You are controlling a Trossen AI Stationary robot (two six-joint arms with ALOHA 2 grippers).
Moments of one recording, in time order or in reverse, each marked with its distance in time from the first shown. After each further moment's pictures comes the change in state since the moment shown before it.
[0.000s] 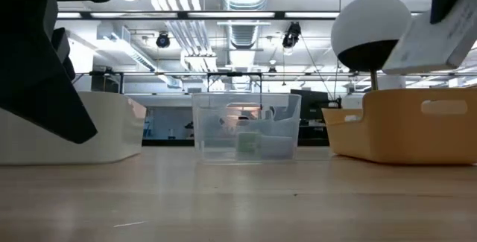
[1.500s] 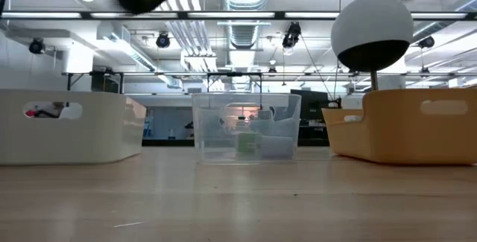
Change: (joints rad) left arm 0.155 -0.188 0.020 0.238 -0.002 0.343; right arm -0.052 -0.190 -0.107 0.353 0.085 -0.690
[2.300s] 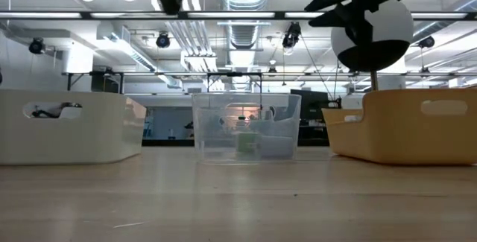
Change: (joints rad) left arm 0.636 -0.597 -0.451 0.590 0.591 0.373; right arm -0.510 -0.182 -0.462 1.012 -0.240 -0.781
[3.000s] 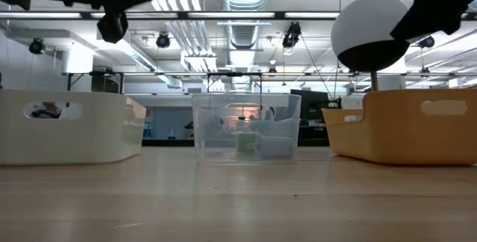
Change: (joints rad) left arm -0.033 -0.504 -0.311 -0.314 -0.231 -0.009; right arm 0.362 -0.392 0.064 -1.081 0.617 0.215
